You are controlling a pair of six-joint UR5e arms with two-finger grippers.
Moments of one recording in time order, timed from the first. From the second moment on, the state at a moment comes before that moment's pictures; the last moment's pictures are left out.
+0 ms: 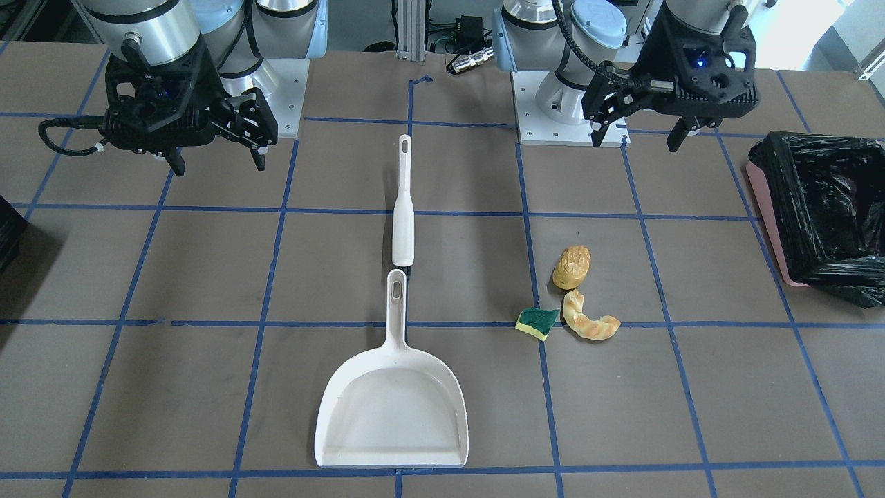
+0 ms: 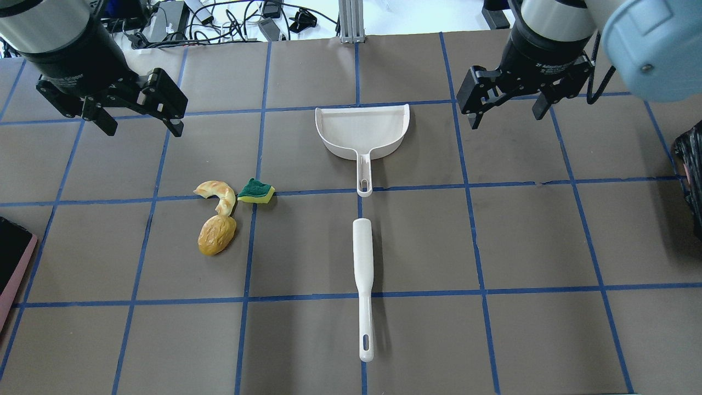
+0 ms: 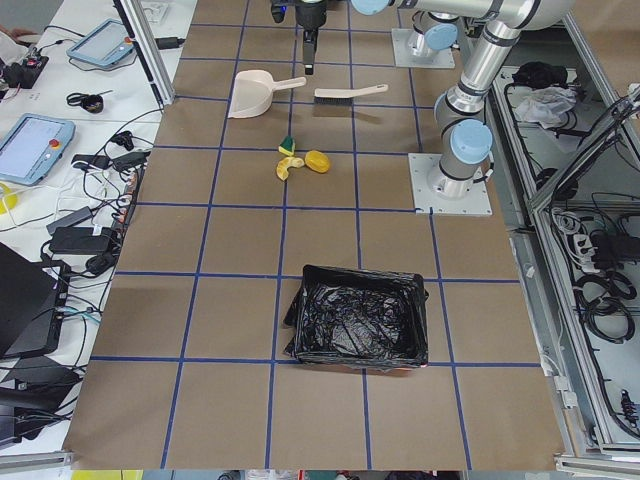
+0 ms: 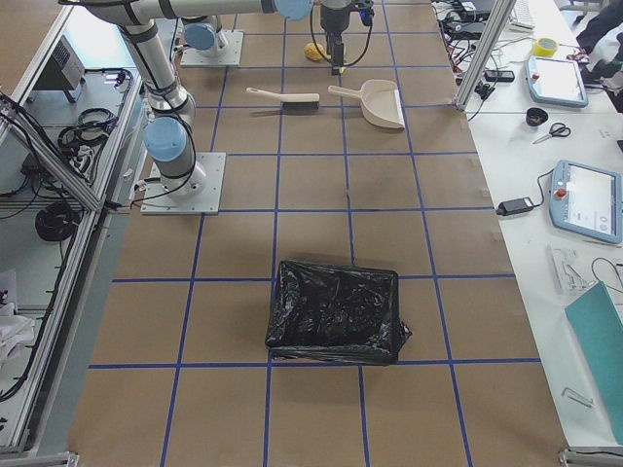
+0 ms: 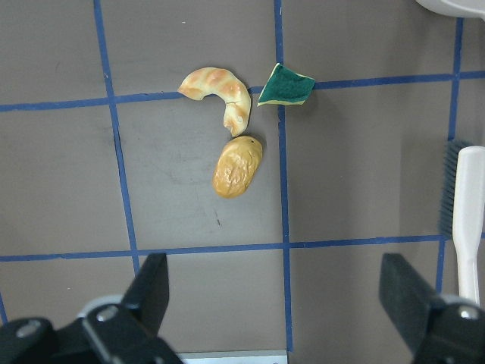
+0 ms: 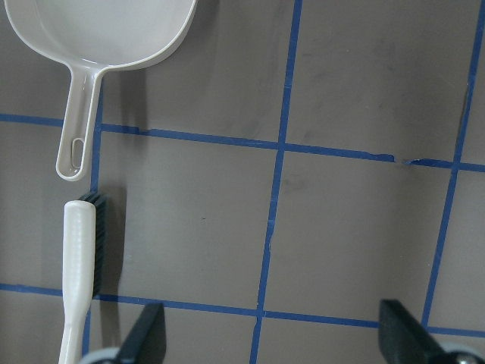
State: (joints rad) left arm -1.52 -1.51 -1.51 -1.69 1.59 0.11; right arm 1.62 -1.57 1.54 -1.56 -1.57 -0.06
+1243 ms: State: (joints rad) left arm -1.56 -1.64 -1.52 -1.52 1.46 0.02; right arm 1.70 -1.70 1.82 -1.59 -1.57 0.07
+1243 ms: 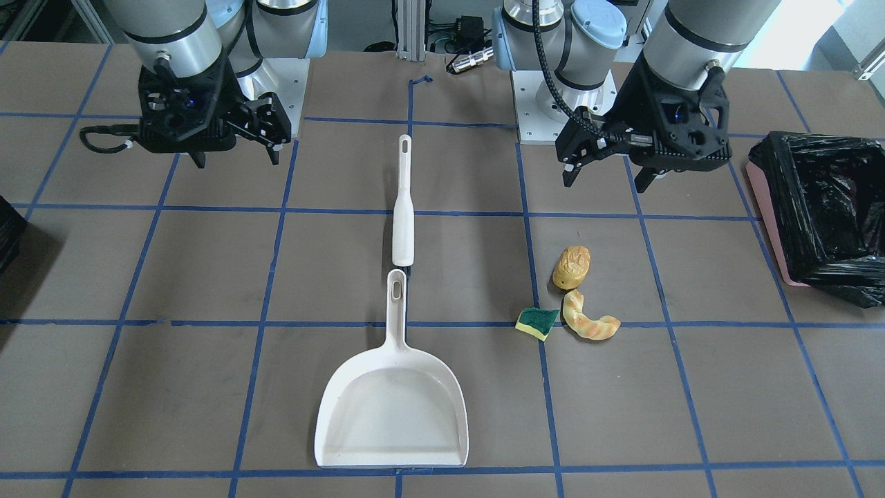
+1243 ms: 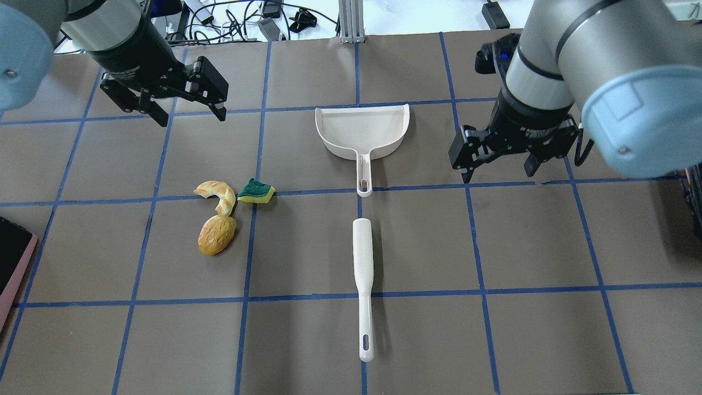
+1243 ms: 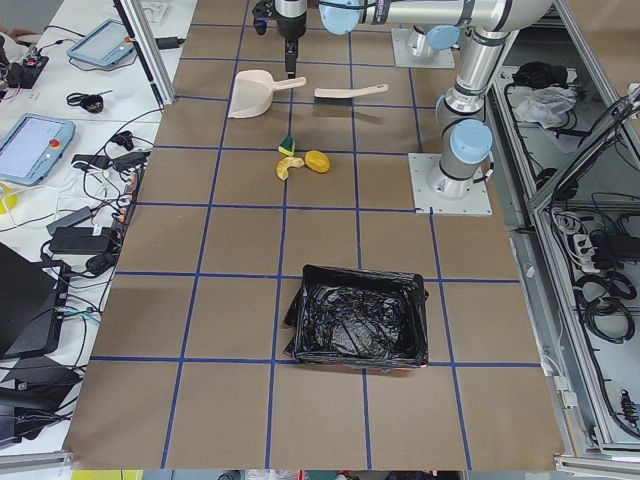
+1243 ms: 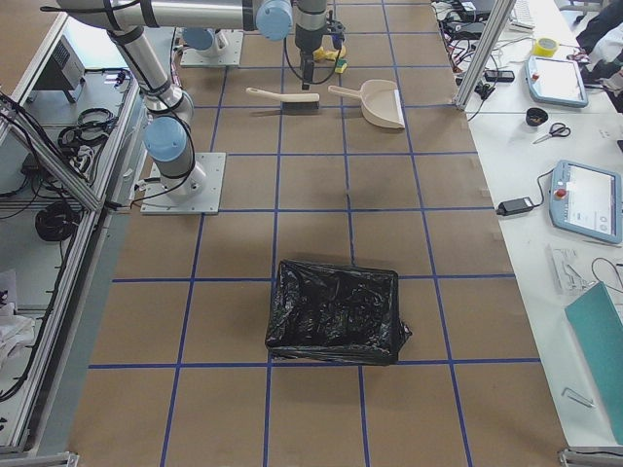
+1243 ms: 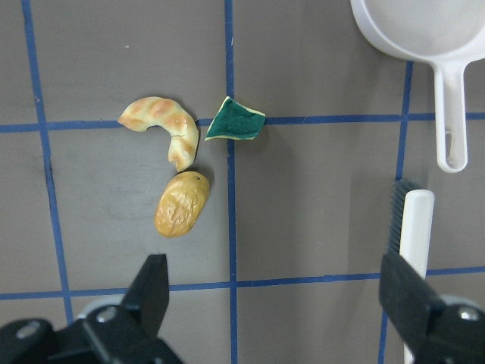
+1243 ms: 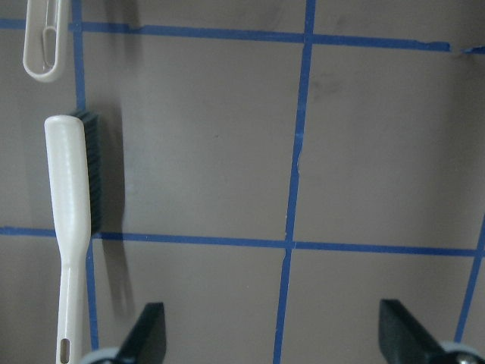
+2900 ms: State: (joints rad) left arm -1.93 -2.06 -1.52 -1.13 1.51 -0.31; right arm 2.27 -1.53 2.21 -2.20 -1.52 0.69
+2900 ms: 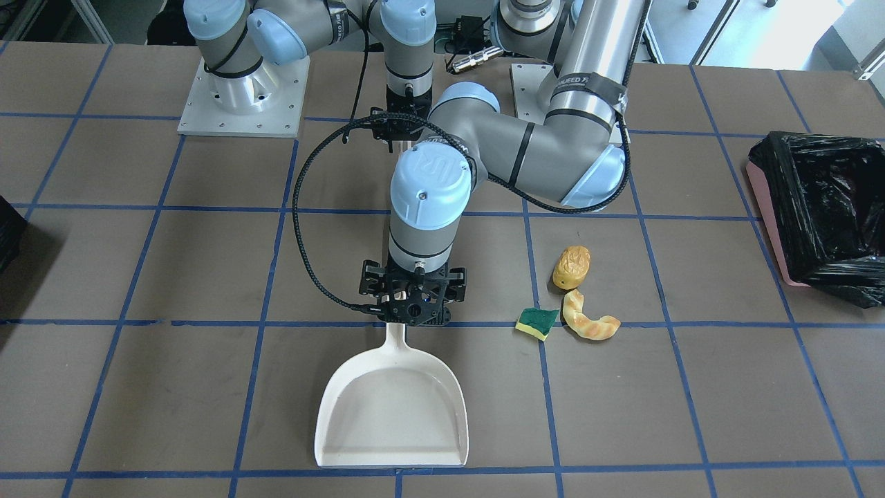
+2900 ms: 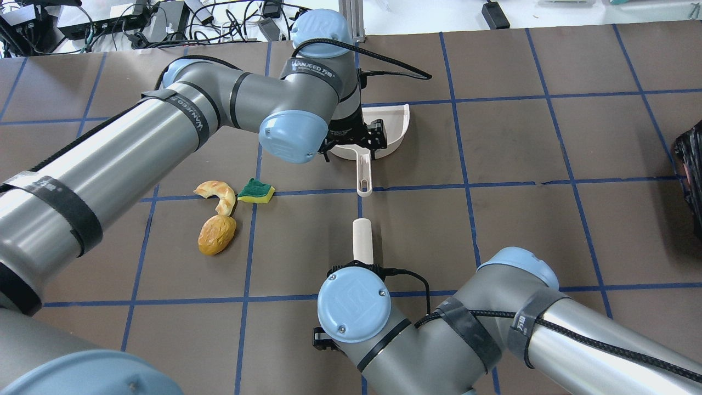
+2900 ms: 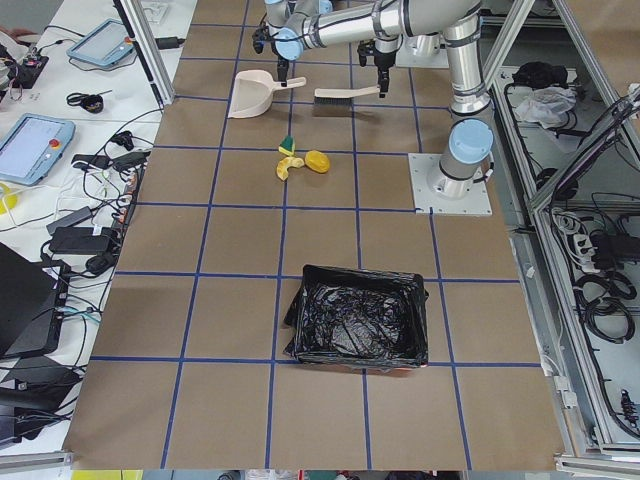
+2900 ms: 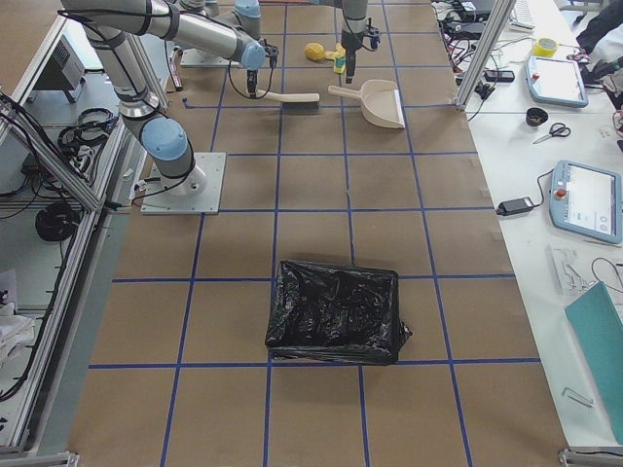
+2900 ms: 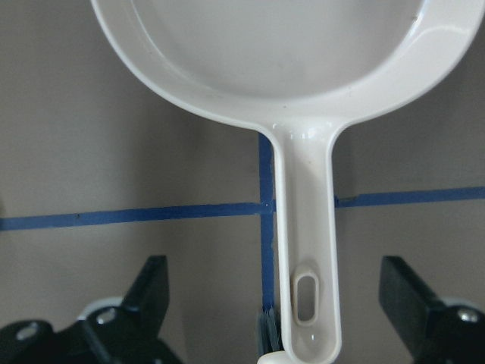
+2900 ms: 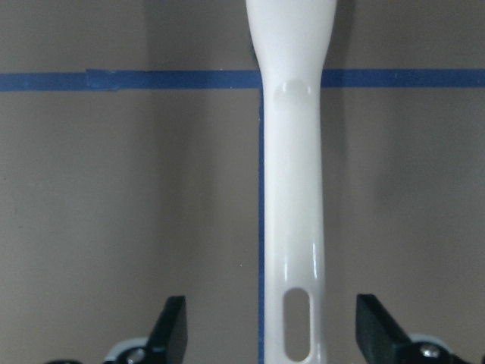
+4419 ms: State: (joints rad) left arm -1.97 -2.08 -1.51 -1.19 1.50 -0.29; right arm 2.27 -1.52 2.22 -2.19 -1.57 0.66
